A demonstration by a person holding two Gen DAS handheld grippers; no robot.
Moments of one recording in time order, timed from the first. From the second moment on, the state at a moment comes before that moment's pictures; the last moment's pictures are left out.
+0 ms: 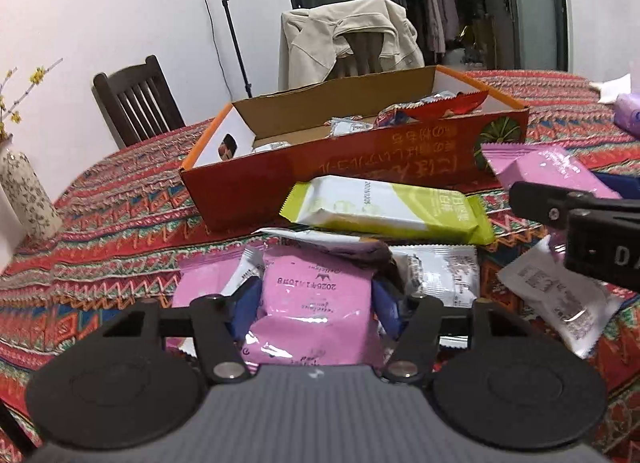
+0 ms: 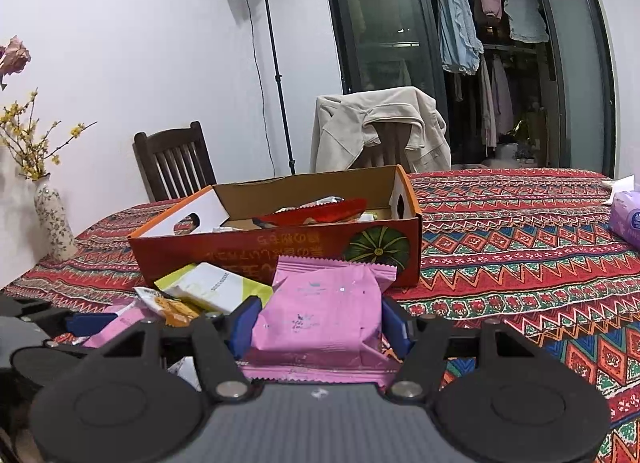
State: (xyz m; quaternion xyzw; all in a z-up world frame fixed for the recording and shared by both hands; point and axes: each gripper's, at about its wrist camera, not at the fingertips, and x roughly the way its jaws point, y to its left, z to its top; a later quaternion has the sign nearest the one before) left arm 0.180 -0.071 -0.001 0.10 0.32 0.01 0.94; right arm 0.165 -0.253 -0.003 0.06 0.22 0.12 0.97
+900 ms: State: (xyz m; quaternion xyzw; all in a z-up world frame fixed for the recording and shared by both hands) left arm 0.160 -0.032 0.080 0.02 0.21 -0.02 0.98; right arm 0.164 -0.249 0.033 0.06 0.17 0.13 0.98
